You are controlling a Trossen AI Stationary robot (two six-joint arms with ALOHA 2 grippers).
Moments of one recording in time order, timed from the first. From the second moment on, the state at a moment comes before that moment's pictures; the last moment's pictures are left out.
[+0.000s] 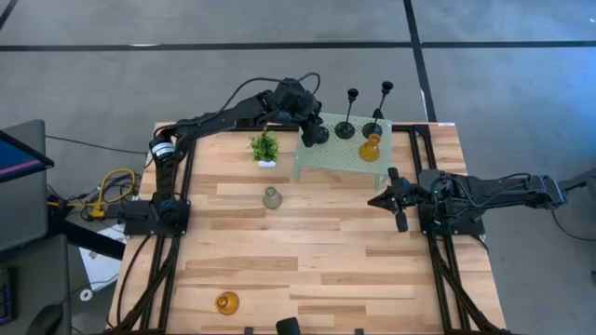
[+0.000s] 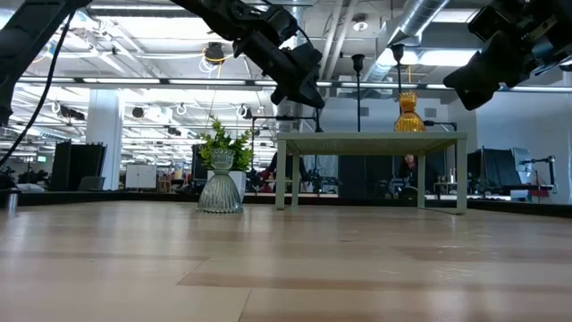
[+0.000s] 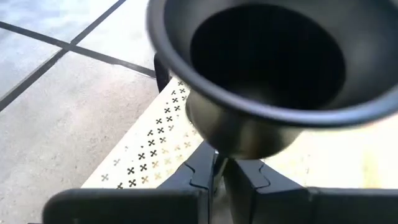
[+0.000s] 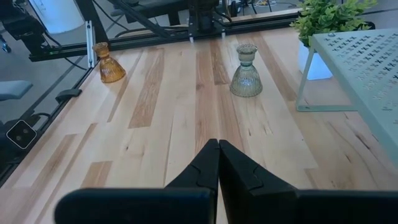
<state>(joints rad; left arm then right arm) 0.48 1.78 1.72 -0.37 0.13 0.12 0.01 0.45 0.31 -0.21 -0.03 0.12</state>
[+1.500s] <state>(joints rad) 0.37 1.52 1.72 -0.51 0.10 0.15 0.01 0.45 0.31 -0.21 -0.03 0.12</state>
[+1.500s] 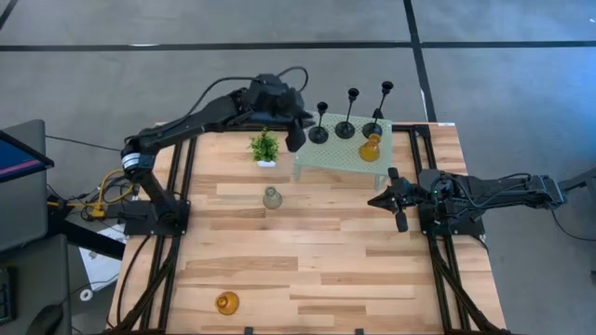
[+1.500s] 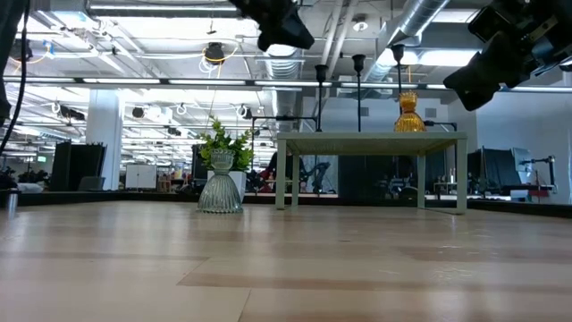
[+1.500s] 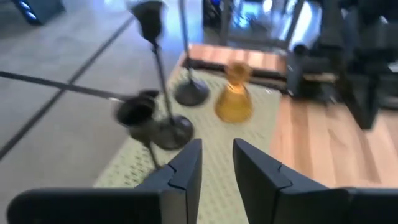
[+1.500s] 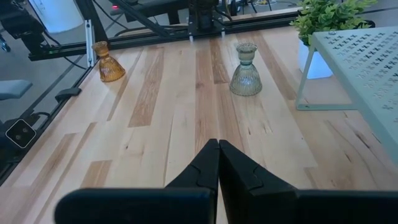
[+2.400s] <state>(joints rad) 0.32 1.52 1.15 0.18 0.00 0.17 0.01 0.45 0.31 -0.20 -0.03 0.12</state>
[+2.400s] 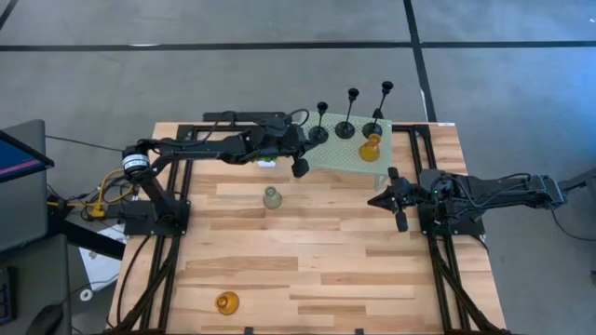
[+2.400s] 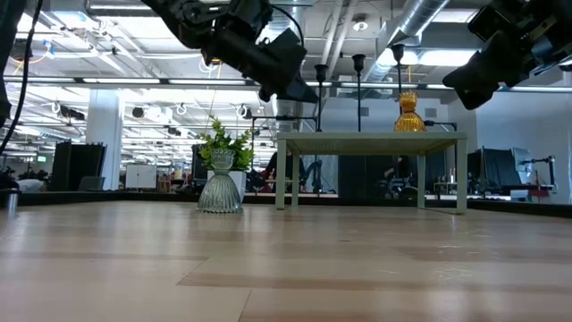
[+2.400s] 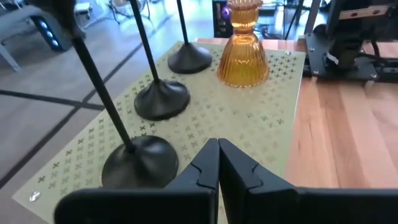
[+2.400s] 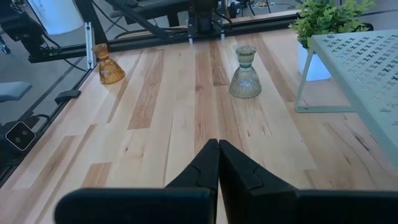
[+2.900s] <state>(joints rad) 0.37 1.66 1.15 0.38 -0.01 0.20 0.01 0.45 0.31 -0.18 -0.03 0.12</state>
